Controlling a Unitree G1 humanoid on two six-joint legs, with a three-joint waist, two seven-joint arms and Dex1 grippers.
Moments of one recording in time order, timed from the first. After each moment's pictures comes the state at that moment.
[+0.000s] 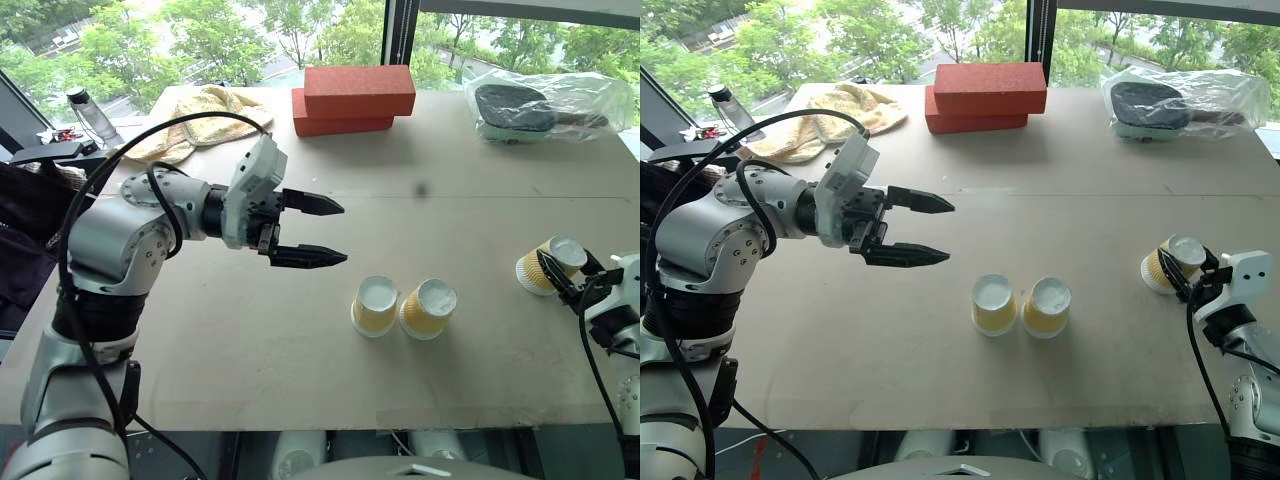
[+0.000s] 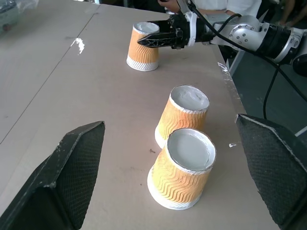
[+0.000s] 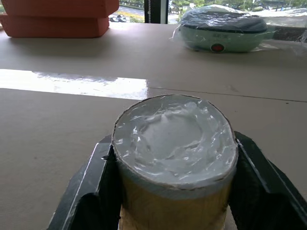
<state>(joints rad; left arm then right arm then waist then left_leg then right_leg) -0.68 0.85 -0.05 -0.22 -0.69 0.76 -1.28 0.06 -0.46 -0.43 -0.07 0.47 0.12 0.56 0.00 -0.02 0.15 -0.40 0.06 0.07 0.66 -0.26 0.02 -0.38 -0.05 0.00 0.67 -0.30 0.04</state>
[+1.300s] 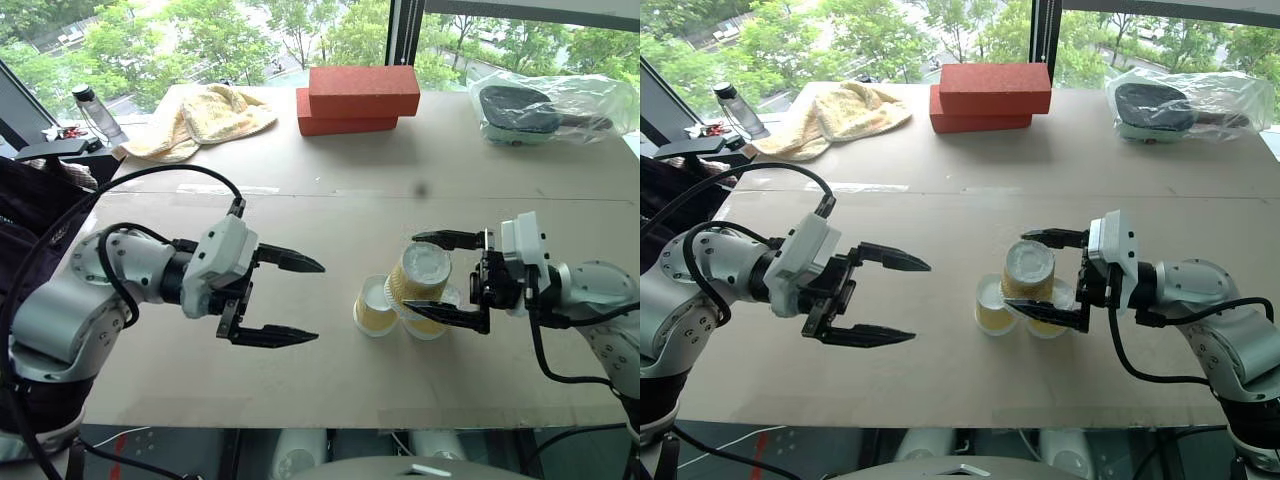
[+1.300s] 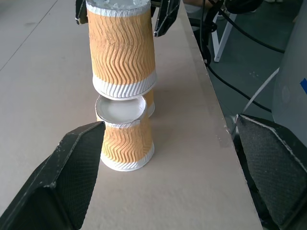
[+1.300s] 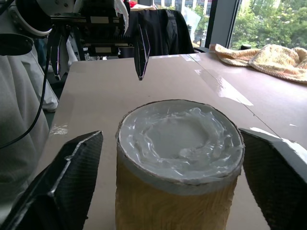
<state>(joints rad) -0.27 0.97 0.11 -0.50 -0.73 0.56 -1.34 -0.20 -0.71 -0.02 -0.57 0.73 0.49 0.95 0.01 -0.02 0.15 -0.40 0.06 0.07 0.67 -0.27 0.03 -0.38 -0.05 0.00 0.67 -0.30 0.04</state>
